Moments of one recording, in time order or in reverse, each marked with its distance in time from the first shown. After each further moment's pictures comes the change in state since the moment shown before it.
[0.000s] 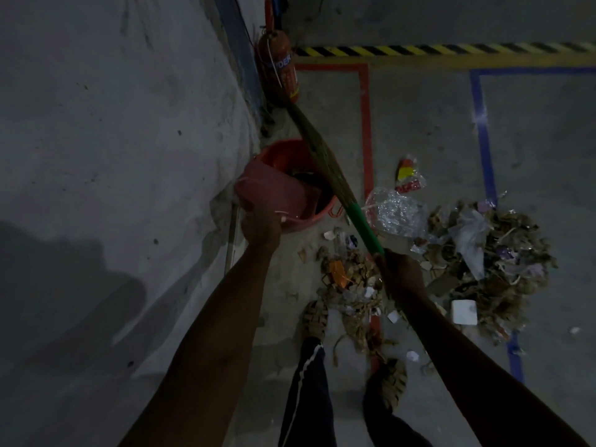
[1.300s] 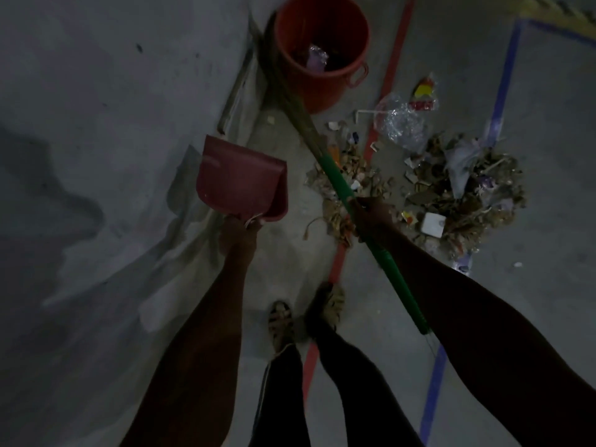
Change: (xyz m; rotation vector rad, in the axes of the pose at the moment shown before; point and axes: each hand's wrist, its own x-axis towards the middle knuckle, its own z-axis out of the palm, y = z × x) left_hand -0.458 -0.291 0.073 -0.115 0.045 -0.492; right_hand -0.277 0.152 0.089 -0.058 -0.315 -0.043
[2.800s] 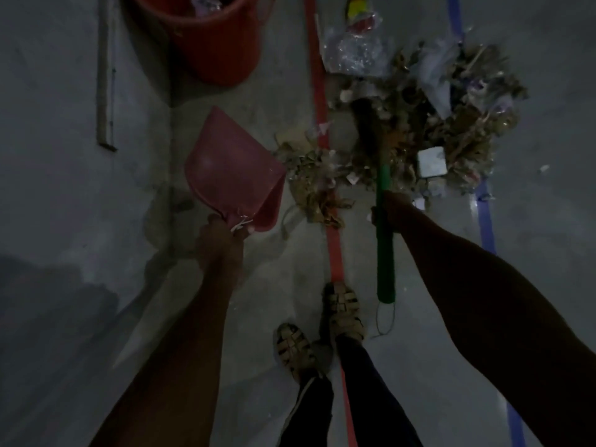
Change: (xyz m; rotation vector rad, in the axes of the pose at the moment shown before) left_hand 0.094 -0.015 0.178 0.333 -0.038 0.404; right_hand 0.148 0.273 0.049 0.762 0.341 0.700
